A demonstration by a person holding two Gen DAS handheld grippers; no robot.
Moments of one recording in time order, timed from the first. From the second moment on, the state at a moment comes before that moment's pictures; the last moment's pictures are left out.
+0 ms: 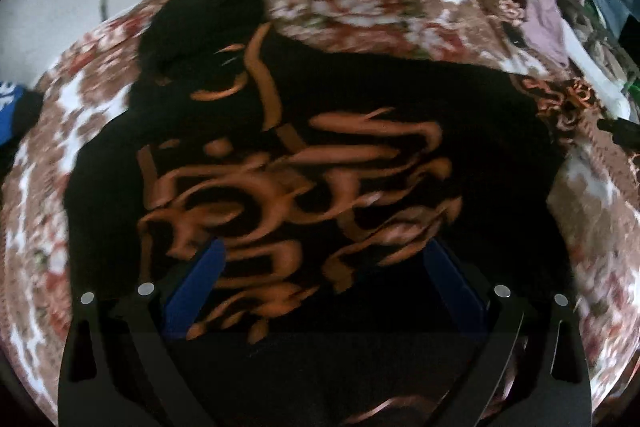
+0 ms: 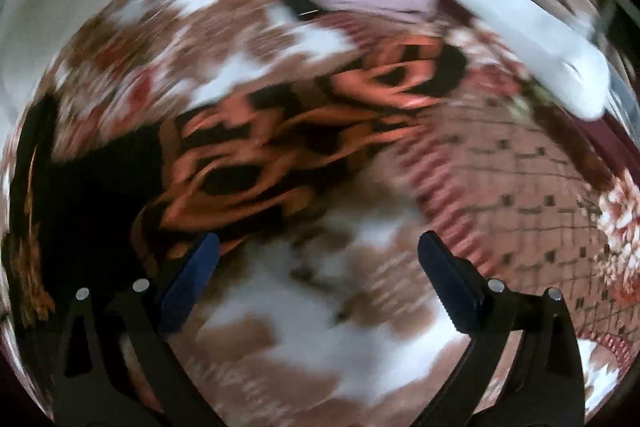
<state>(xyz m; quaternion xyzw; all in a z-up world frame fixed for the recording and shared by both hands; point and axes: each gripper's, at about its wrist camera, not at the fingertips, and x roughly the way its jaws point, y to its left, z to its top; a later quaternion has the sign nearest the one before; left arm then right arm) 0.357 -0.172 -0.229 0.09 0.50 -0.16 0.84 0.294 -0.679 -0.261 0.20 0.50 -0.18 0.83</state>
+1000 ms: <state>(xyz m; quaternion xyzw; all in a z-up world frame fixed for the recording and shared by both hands) 0.363 -0.283 -0.257 0.10 0.48 -0.15 0.86 0.369 -0.825 -0.296 0.34 0.45 -0.12 0.82</state>
